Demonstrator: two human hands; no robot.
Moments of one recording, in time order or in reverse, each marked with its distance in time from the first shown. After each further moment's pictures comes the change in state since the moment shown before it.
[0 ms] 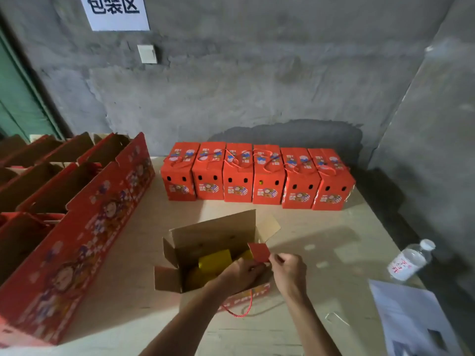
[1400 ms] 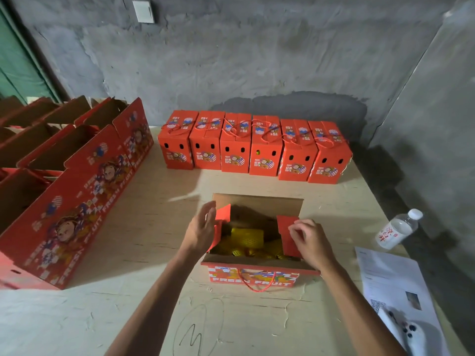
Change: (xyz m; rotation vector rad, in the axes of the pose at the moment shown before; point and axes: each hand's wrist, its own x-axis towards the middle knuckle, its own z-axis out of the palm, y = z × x) left_hand -0.058 -0.014 -0.008 -0.458 0.580 -0.125; right_hand 0.040 0.097 -0.089 -0.341 -0.125 -0.523
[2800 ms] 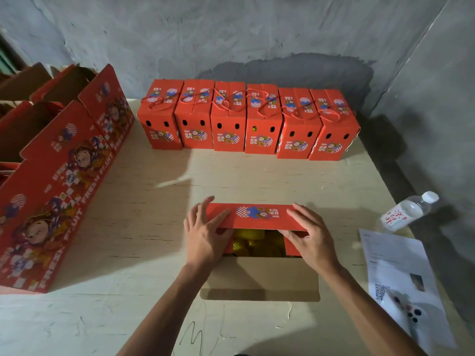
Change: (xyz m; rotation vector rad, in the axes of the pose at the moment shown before) left_hand 0.020 -0.065 0.041 0.580 0.205 0.439; right_hand 0.000 0.000 0.022 0.034 0.107 -0.100
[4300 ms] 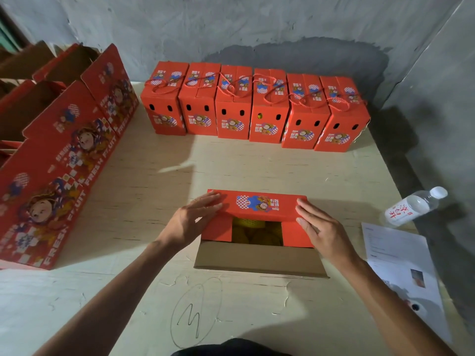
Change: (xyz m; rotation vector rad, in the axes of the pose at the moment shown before) left_hand 0.015 -0.042 -0.035 -0.346 -0.317 0.208; right_hand -0.005 0.028 -0.021 -0.030 -0.093 -0.185
